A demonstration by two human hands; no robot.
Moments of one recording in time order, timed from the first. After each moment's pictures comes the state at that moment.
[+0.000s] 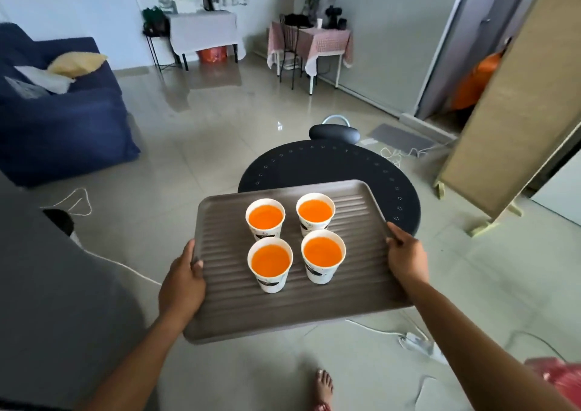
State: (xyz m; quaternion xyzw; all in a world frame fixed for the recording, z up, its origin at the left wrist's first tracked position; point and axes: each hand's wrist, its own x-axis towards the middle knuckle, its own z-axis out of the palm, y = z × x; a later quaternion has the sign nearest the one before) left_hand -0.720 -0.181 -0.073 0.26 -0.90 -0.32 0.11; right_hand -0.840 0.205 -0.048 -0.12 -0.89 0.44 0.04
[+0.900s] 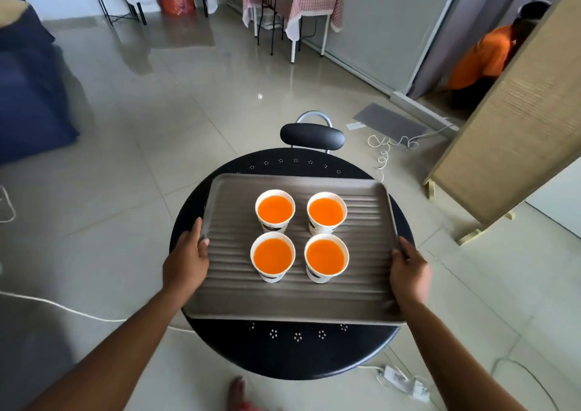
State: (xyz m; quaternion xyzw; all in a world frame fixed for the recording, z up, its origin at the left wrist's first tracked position) left_hand -1.068 -0.143 -0.124 0.20 -0.94 -0.28 0.06; right_hand -1.115 0.263 -0.115 -0.24 -0.85 0.46 0.07
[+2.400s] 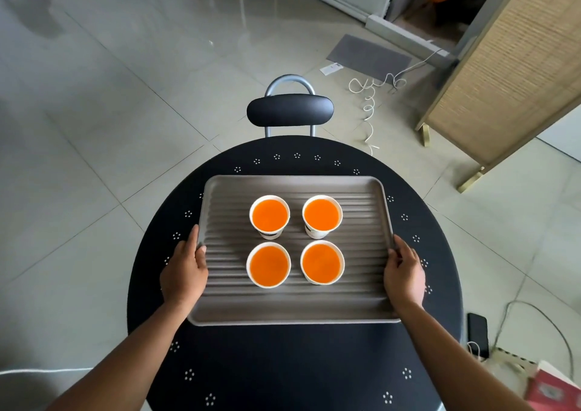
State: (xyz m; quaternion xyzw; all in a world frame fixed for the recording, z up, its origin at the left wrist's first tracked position) left_hand -1.261 -0.175 -0.234 0.13 -0.97 -0.20 0.00; right_hand -1.239 0.228 -0.220 -0.31 -0.88 0.35 0.04
